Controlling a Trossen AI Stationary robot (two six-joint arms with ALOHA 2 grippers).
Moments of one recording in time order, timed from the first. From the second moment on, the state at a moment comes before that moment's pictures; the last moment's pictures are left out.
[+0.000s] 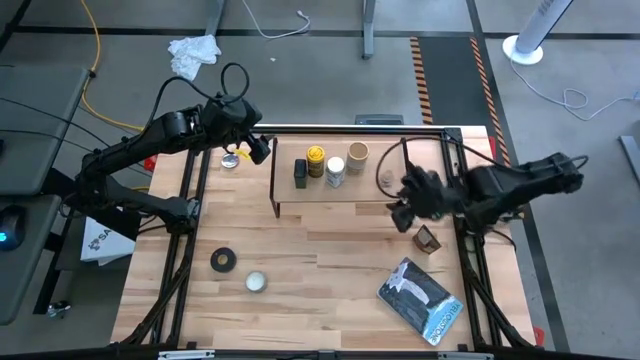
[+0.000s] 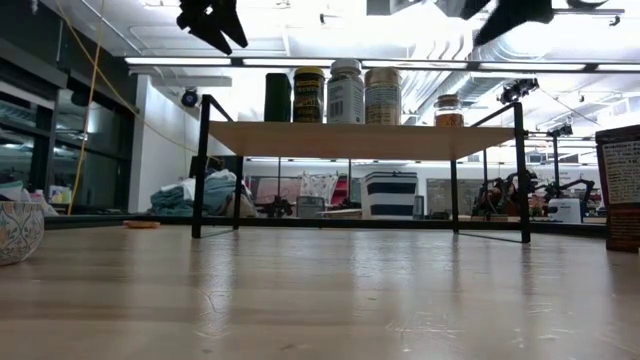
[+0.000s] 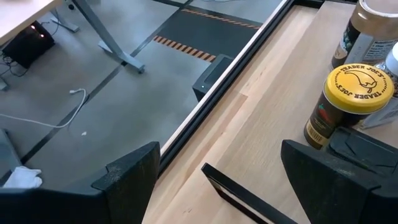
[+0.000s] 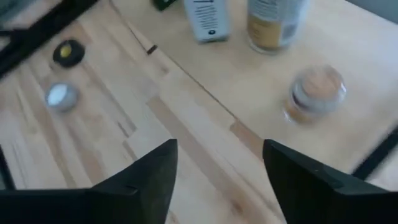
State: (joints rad) left arm 0.38 1.21 1.41 -0.87 -0.38 0.01; right arm 0.24 1.18 1.26 -1.06 0.42 0.86
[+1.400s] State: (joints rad) left arm 0.38 1.21 1.41 -0.87 -0.34 0.00; right arm -0.13 1.45 1.33 -1.08 0.25 0.38
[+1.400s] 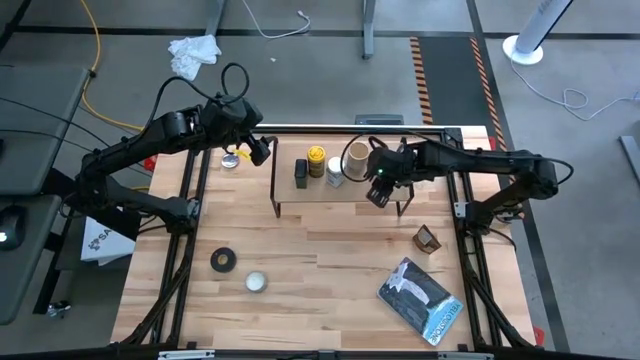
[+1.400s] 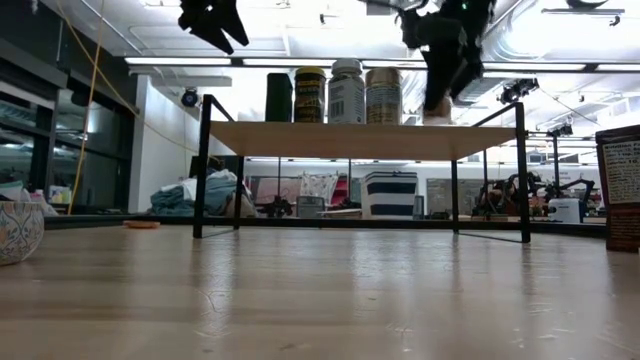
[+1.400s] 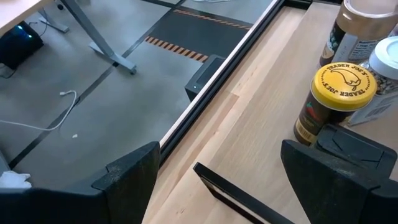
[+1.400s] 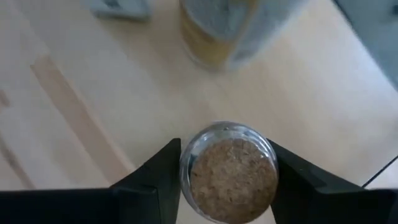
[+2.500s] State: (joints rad) left arm 0.38 1.21 1.41 -0.87 -0.34 0.05; right arm 0.53 1.44 0.95 -0.92 0.38 1.30
